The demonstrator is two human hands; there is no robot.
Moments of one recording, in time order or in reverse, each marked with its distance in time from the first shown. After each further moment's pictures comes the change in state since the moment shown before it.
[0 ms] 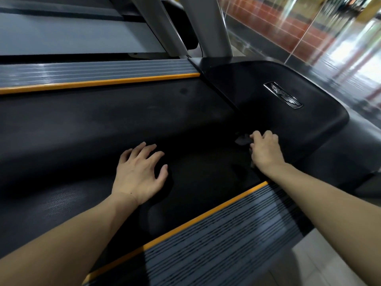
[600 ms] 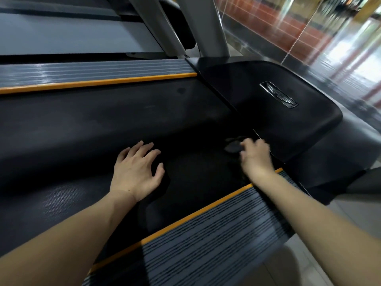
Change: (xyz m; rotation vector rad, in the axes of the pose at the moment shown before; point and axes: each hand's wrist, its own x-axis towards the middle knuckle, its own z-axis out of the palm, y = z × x) left_hand -0.001 0.002 -0.003 -0.006 -0.004 -0.010; right_hand -0.041 -0.027 -0.004 0.166 0.028 0.022
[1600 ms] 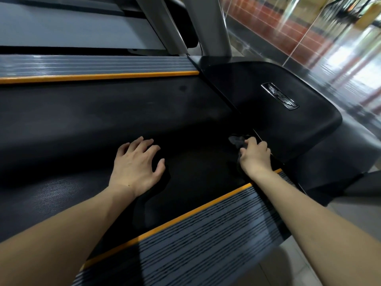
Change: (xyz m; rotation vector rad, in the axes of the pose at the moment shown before) left_hand 0.001 0.001 0.001 0.021 -0.018 -0.010; right_hand 0.007 -0.008 -0.007 0.071 -0.106 0.234
